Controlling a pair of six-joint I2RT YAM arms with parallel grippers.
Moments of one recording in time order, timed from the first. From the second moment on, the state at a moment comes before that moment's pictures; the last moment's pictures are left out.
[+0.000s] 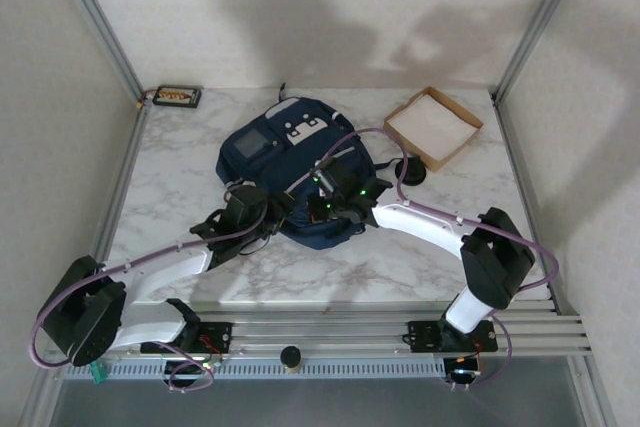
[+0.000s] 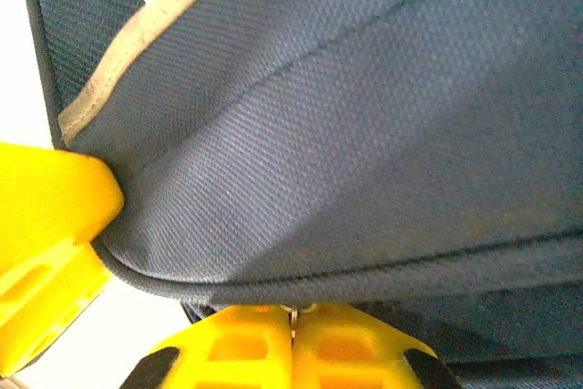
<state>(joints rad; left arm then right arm) -0.63 1.24 0.56 0.07 -0.04 -1.49 0.89 1.62 1.15 -0.47 -0.02 0.60</state>
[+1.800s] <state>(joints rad) -0.24 0.98 0.62 -0.19 0.04 -1.22 0.76 1.62 1.20 -0.45 -0.12 0.44</state>
